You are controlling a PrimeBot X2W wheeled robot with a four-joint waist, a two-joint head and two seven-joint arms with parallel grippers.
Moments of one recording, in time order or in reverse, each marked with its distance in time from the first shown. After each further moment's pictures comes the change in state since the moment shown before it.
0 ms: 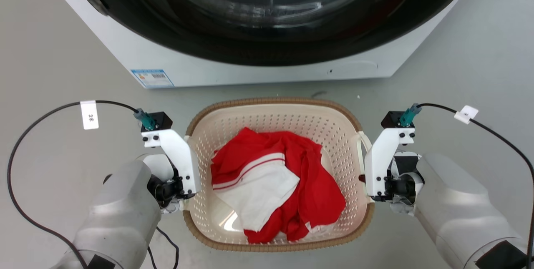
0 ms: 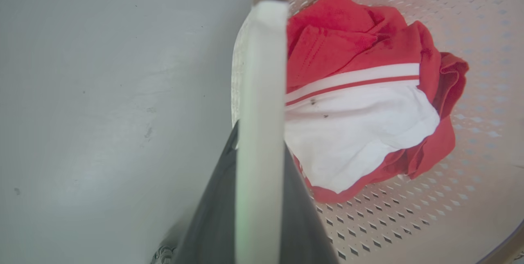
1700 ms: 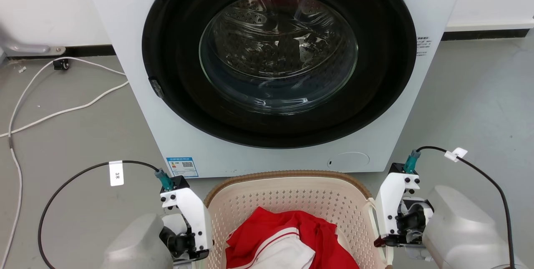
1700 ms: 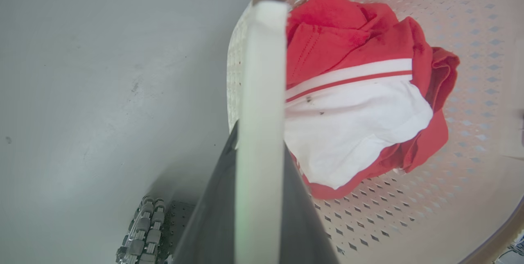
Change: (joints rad) left arm 0.167 -0.035 -0.109 0.022 -0.189 0.004 0.168; right arm 0.112 -0.008 -0.121 0.049 -0.055 -0.001 0.330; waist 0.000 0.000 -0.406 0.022
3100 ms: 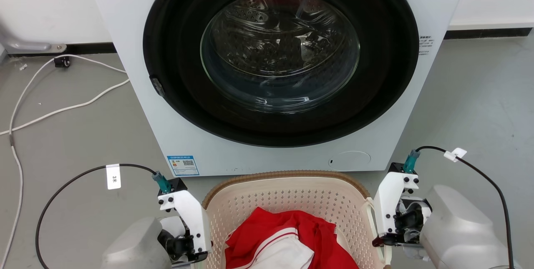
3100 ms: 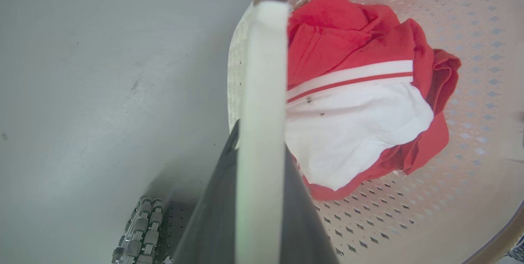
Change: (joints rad) left arm 0.005 0.009 -0.051 0.003 -0.060 0.000 -0.030; right arm 0.010 0.029 -0.183 0.000 -0.168 0.000 0.021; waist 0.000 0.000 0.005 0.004
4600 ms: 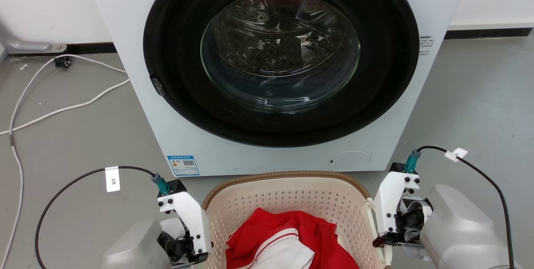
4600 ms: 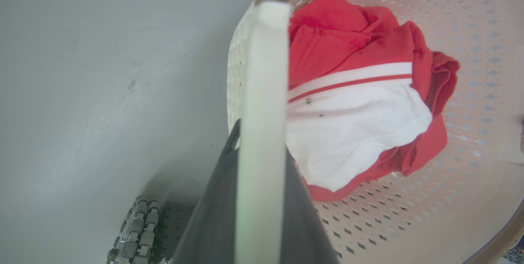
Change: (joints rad) left arm 0.000 0.002 -0.042 0.005 -0.054 0.000 -0.017; right arm 0.000 0.004 -0.051 0.000 -0.038 0.000 0.021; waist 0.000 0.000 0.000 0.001
